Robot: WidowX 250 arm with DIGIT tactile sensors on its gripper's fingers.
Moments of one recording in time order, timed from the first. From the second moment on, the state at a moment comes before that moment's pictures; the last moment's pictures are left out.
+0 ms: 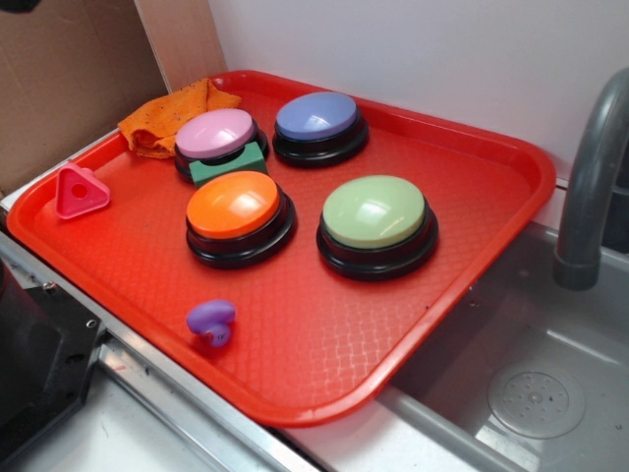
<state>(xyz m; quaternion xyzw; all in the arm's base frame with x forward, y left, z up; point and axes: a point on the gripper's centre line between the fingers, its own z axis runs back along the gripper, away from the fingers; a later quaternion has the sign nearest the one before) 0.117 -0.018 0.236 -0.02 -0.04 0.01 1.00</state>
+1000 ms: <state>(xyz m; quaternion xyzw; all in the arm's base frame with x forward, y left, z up) 0.141 -0.056 0.163 -0.04 0.01 -0.03 1.00</state>
